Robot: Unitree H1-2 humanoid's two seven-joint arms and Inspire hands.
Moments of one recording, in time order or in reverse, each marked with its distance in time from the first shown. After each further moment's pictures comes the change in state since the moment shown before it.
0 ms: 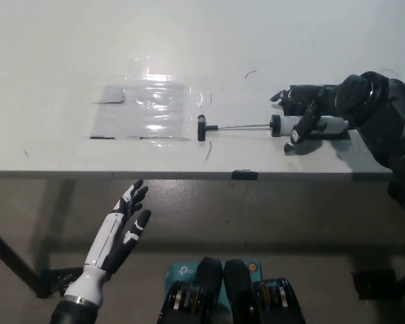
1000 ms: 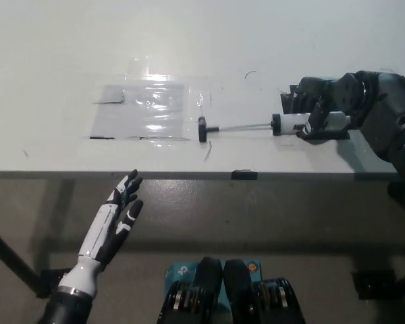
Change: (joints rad) left_arm -0.030 0.009 0.029 -0.006 -0.003 0.008 -0.009; right_arm -0.043 0.000 0.155 0.065 -0.135 -0.047 -0.167
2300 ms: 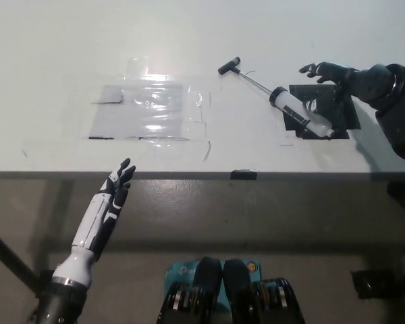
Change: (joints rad) left_arm -0.023 0.008 0.017 0.000 -0.001 0.000 -0.001; right_arm 0.013 -0.030 -0.191 0.004 0.070 0.009 -0.002
